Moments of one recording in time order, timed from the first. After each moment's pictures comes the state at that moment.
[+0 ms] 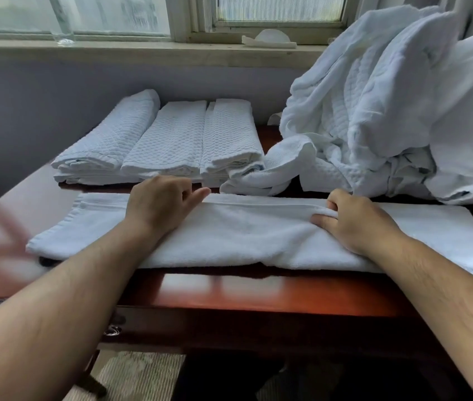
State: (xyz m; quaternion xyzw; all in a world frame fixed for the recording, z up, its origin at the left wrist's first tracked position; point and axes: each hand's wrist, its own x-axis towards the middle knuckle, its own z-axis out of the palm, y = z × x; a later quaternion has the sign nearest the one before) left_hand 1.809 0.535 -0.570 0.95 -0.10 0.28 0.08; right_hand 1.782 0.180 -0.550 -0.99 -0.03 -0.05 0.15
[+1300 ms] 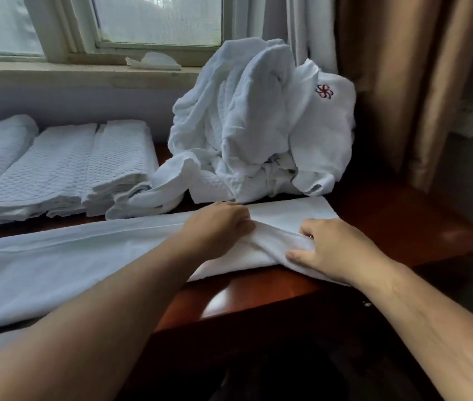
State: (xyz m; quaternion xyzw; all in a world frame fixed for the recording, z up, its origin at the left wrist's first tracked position) left_hand 1.799 0.274 -0.553 0.92 -0.36 0.08 0.16; right_hand 1.689 0.058 -0.529 -1.00 0.03 -0.04 0.06
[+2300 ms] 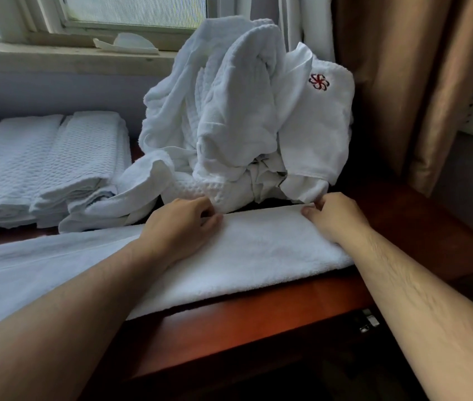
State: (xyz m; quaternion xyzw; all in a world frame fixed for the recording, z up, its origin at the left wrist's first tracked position) left_hand 1.852 0.278 -0.576 0.94 -0.26 0.15 0.17; right_hand 1.793 -0.019 -0.557 -0.94 0.24 -0.07 0.25
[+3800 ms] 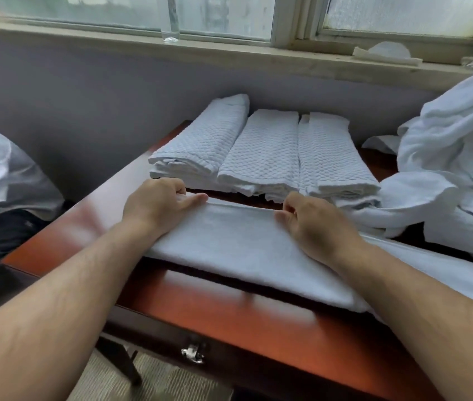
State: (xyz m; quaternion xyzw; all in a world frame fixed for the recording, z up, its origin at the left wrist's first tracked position) left_hand 1.799 0.697 -0.569 0.95 0.16 0.19 0.17; right_hand 1.837 0.404 -0.548 -0.95 -0.26 -0.05 0.17
